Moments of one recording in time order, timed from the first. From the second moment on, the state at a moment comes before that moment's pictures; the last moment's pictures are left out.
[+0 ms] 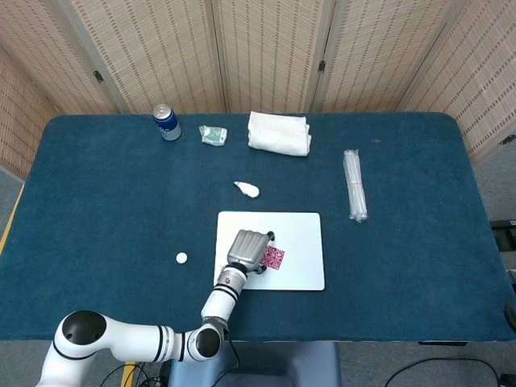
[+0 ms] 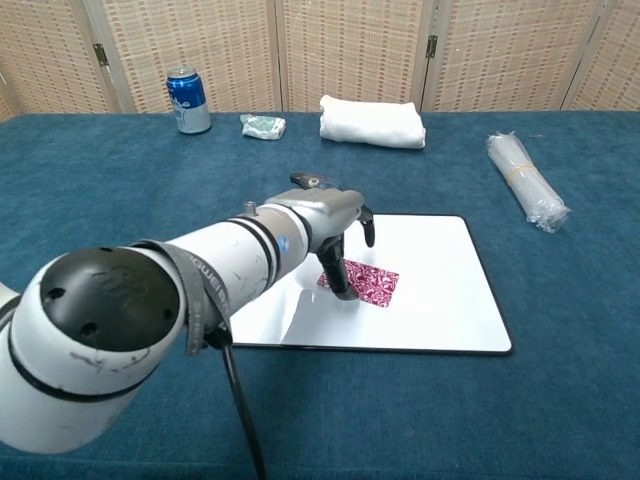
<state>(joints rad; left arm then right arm) -1.13 -1.97 -0.36 -1.39 0.46 1.07 0.90 -0.11 -1.01 0.02 -1.34 -1.70 1.93 0.64</state>
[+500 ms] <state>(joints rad) -0.98 -1.76 -0.25 -1.72 0.60 1.20 0.82 -0.09 -1.00 0.00 -1.39 -1.74 1.87 0.53</state>
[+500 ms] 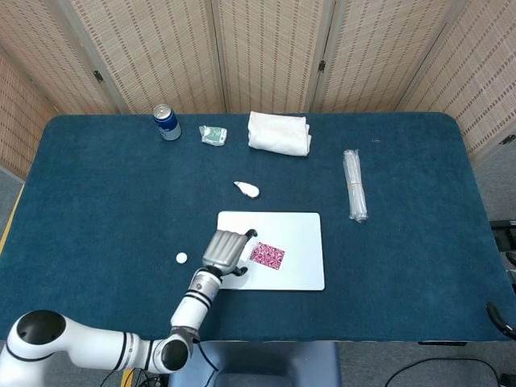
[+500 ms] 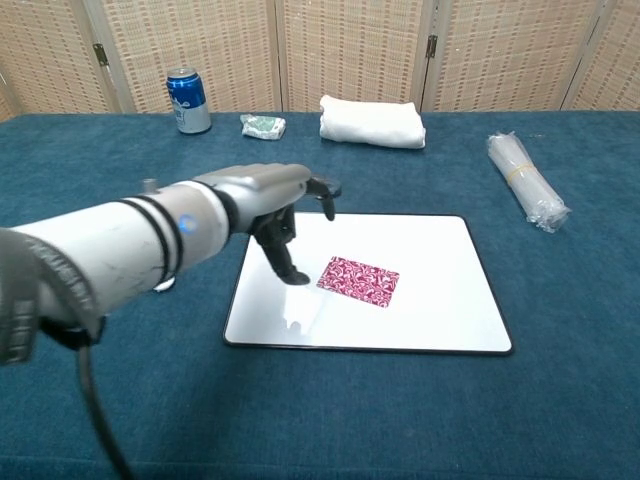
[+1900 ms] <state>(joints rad) -0.75 -1.56 -0.14 -1.57 0.73 1.00 0.45 -0.03 -1.01 -0.02 -1.50 -1.76 1.76 0.31</state>
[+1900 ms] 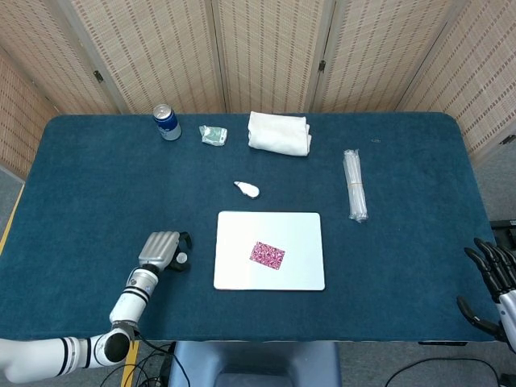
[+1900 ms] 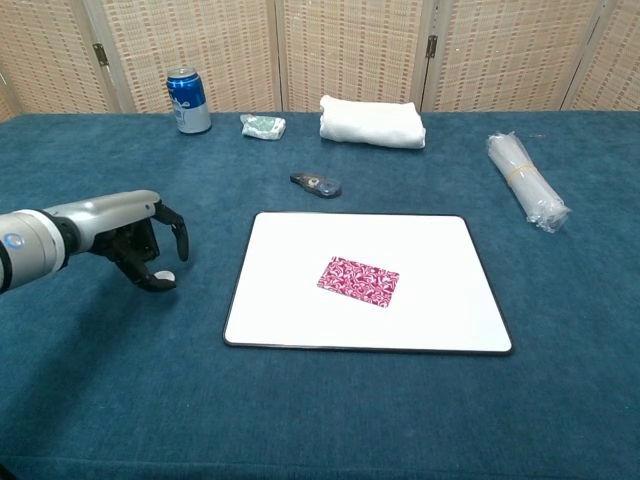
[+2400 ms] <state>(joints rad) -0.74 -1.55 -0.13 -1.56 0.73 0.98 0.44 -0.04 -1.01 -0.02 -1.50 -1.77 1.77 0.31</state>
